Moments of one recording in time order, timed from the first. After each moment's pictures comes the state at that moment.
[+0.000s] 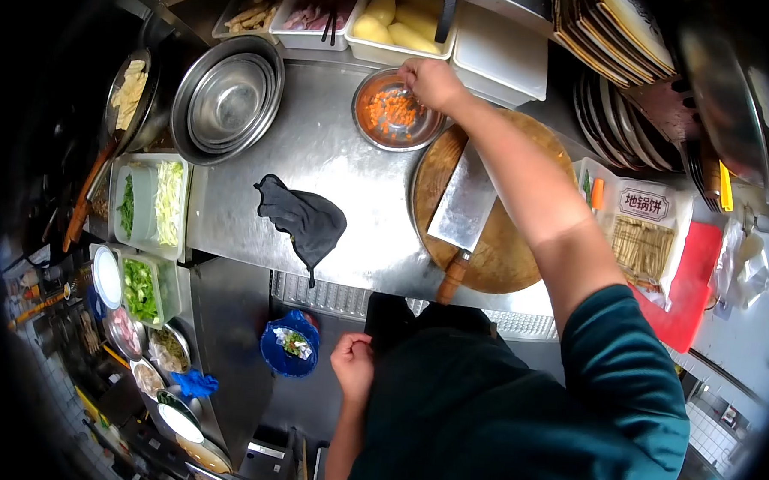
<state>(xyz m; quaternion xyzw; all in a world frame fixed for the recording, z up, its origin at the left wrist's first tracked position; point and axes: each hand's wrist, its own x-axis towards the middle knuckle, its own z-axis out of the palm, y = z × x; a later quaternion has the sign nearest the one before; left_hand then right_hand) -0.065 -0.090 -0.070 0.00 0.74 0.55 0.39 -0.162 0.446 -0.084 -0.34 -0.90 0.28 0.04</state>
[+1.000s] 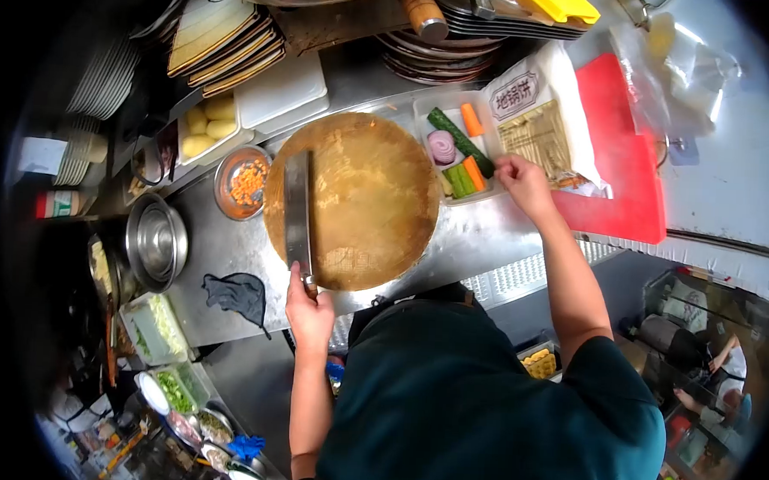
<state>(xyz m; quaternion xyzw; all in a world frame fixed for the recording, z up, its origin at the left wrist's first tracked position) -0.021 0.109 -0.031 0.46 0.81 0.27 0.25 0.399 0.339 -0.061 -0.64 -0.64 0.34 0.25</state>
